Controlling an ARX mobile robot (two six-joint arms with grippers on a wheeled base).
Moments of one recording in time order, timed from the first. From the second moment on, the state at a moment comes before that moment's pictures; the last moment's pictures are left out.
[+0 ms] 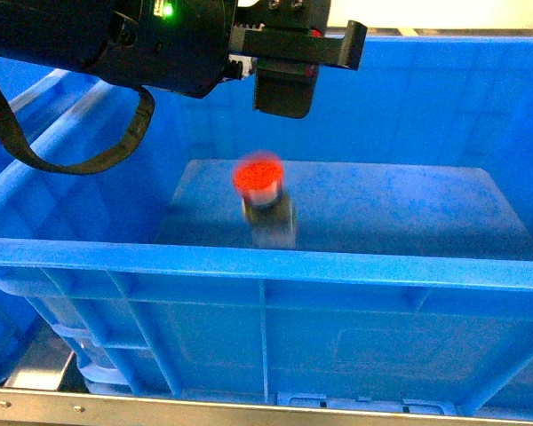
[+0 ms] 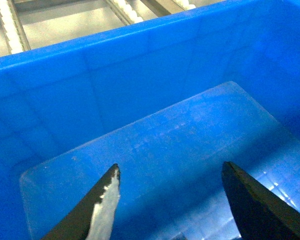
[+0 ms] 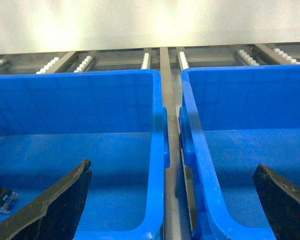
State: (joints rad) left arm -0.45 1.61 0.97 0.33 0.06 0.03; right arm -0.25 0.35 0.20 0.17 -0.25 0.08
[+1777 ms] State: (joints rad) left arm -0.22 0.35 0.16 0.19 -0.22 -0.02; right arm 0.01 0.20 0.09 0.11 -0.02 0.00
